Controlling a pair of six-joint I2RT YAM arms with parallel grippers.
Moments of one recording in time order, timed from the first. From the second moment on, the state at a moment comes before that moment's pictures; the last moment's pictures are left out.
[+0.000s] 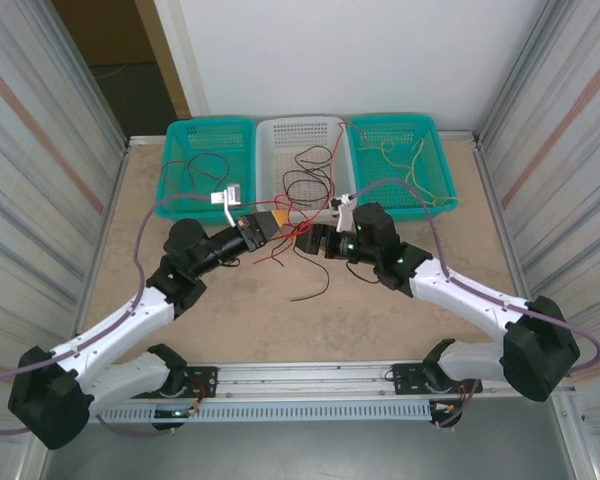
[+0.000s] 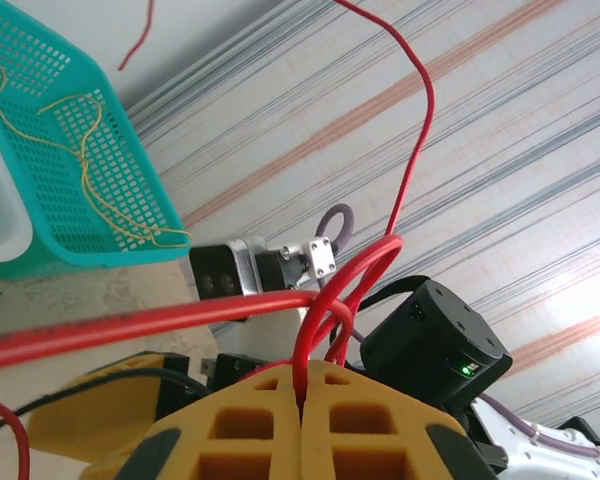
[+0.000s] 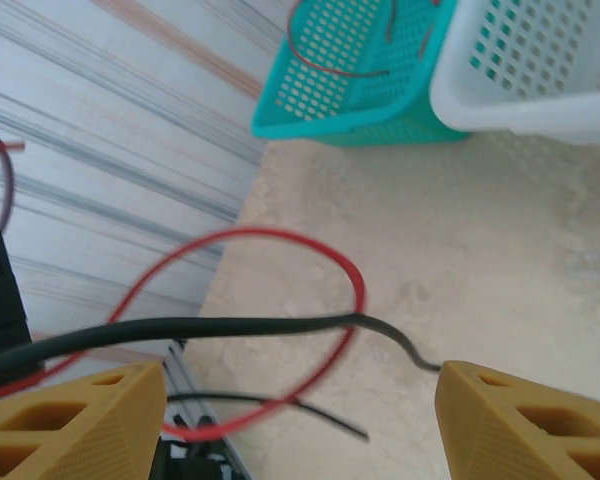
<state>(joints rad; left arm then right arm) -0.62 1.00 0.64 0.47 0.43 -1.05 0.73 1.26 0.80 0.11 -0.34 0.83</state>
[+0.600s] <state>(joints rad) -0.61 1.03 0.69 0.52 0.39 -1.07 0.75 1.40 0.77 0.20 -0.34 0.97</state>
